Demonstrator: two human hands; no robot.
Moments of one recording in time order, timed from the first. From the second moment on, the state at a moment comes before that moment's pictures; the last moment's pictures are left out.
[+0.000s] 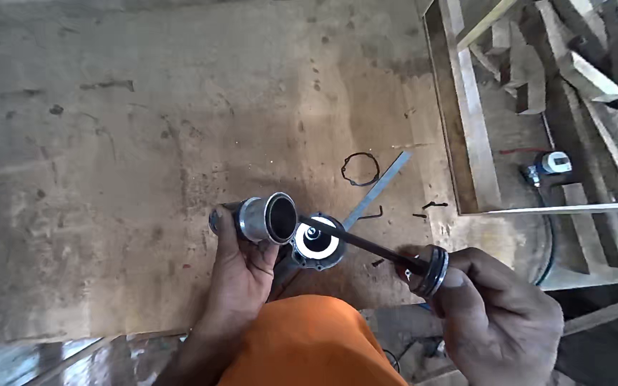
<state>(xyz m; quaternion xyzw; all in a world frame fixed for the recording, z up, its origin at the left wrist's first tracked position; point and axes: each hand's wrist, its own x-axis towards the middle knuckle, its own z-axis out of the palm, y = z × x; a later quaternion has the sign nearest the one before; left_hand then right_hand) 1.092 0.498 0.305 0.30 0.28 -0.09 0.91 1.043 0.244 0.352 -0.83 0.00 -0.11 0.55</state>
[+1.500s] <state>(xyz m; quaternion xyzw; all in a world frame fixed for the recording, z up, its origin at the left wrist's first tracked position) 1.082 0.505 0.310 0.33 0.08 -0.08 0.94 1.052 0.206 0.339 -0.96 -0.07 -0.04 0.26</state>
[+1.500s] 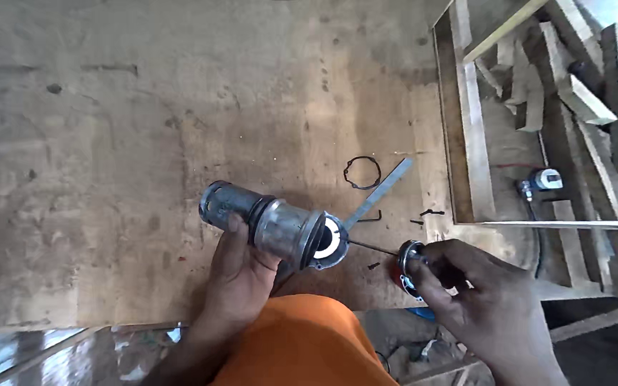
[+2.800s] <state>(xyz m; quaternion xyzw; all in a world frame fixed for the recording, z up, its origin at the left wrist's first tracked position) 1.145 0.577 0.135 0.76 0.29 -0.25 0.52 1.041 0.224 0.082 -0.53 0.49 0.09 0.69</state>
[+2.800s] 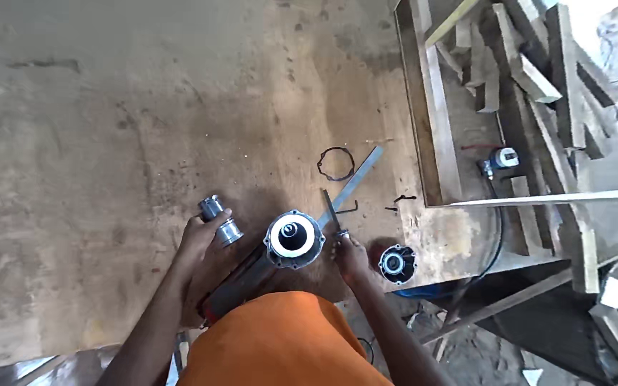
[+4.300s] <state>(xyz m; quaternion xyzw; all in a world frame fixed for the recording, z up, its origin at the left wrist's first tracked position) 1.142 0.563 0.141 0.90 0.13 -0.31 0.27 1.036 0.210 0.065 -0.62 0.43 0.19 0.63</state>
